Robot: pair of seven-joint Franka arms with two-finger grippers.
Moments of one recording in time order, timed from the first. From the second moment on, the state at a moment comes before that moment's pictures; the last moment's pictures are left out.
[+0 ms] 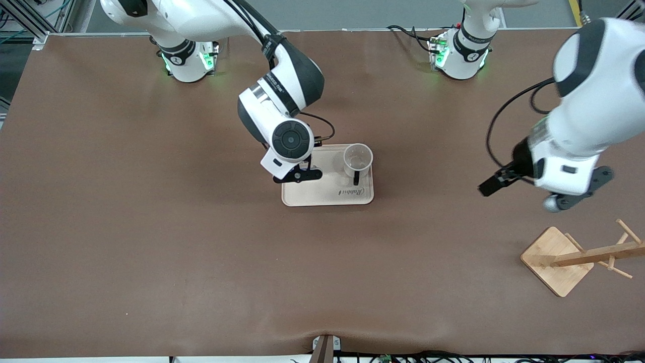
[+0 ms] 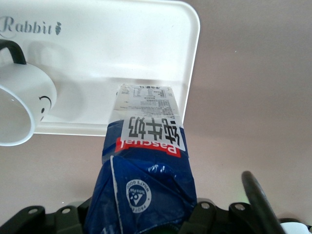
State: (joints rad) left arm 0.02 0.23 -0.25 -1.42 0.03 1.67 -0.72; right arm 0.74 0.67 -0.06 -1.25 0.25 1.52 0.54
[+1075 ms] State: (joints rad) left arm 0.01 -0.02 -0.03 -1.53 0.03 1.56 -0.13; right arm 0.79 0.71 -0.06 -1.26 0.13 1.65 0.54
